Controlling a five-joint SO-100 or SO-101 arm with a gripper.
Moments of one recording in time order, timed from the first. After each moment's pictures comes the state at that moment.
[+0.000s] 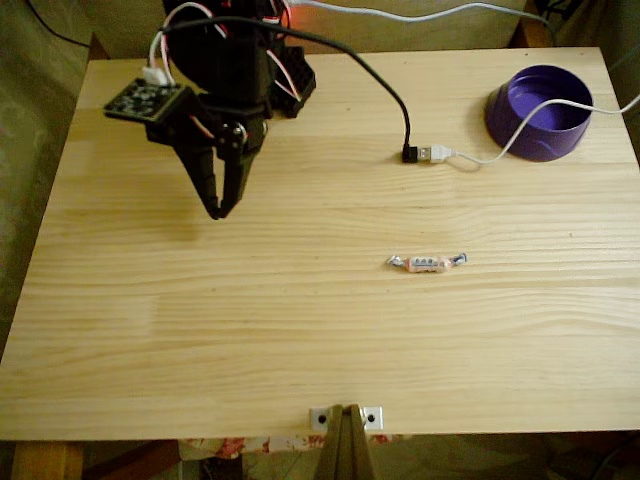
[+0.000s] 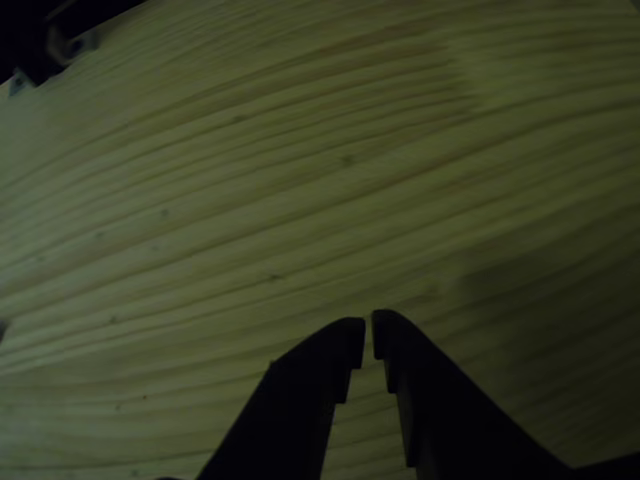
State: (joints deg) arm 6.2 180.2 173.4 54.6 1.3
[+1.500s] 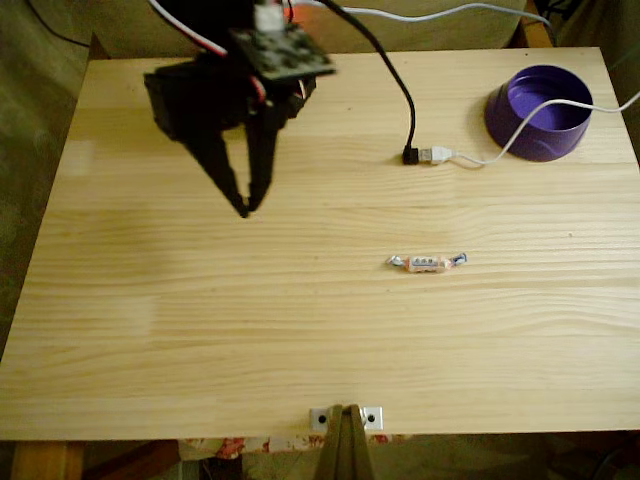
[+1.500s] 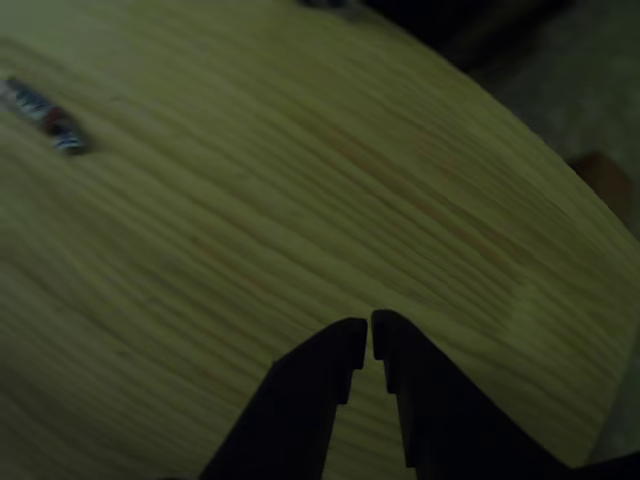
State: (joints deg) arm -9.6 143.2 135.0 62.4 -36.1
